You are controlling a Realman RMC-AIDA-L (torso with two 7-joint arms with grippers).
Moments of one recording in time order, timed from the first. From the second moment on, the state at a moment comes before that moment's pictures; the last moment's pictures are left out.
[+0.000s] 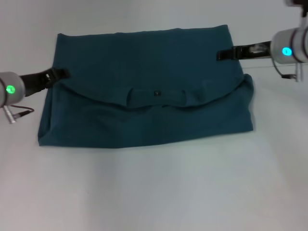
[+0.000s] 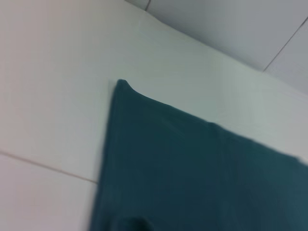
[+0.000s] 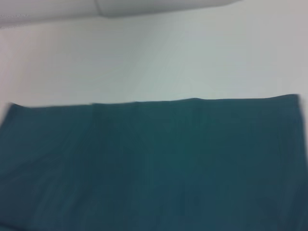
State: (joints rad) left arm -0.78 -2.08 0.82 0.65 2.28 0.63 -2.60; right arm 0.86 2.01 -0.90 -0.73 -2.50 -0.80 2.58
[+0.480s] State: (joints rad) left arm -0.63 -2.04 0.55 0.69 2.04 1.03 -2.55; right arm 0.58 1.96 -0.74 -0.80 -1.96 -1.25 2.40
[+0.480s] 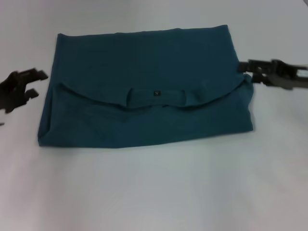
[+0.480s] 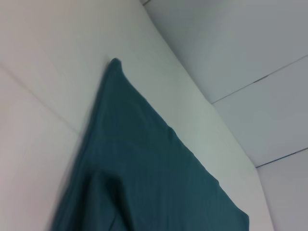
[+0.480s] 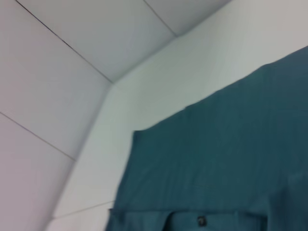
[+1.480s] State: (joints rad) left arm -0.57 -2.06 0.60 0.55 2.07 0.91 -2.16; right arm 0.46 1.96 -0.62 -0.66 -1.88 -1.40 2.19
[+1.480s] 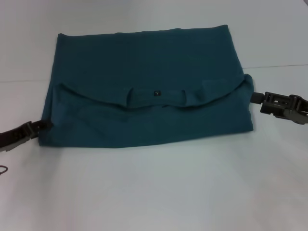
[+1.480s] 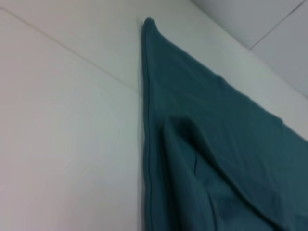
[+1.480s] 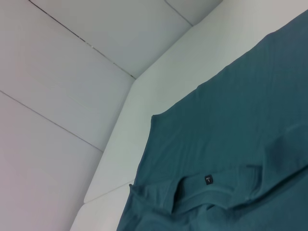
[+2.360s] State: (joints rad) left arm -0.61 -2.08 0.66 0.54 2.09 0.89 -2.16; right arm 0.45 1.96 -0.60 -0.64 -1.88 -1.40 2.18
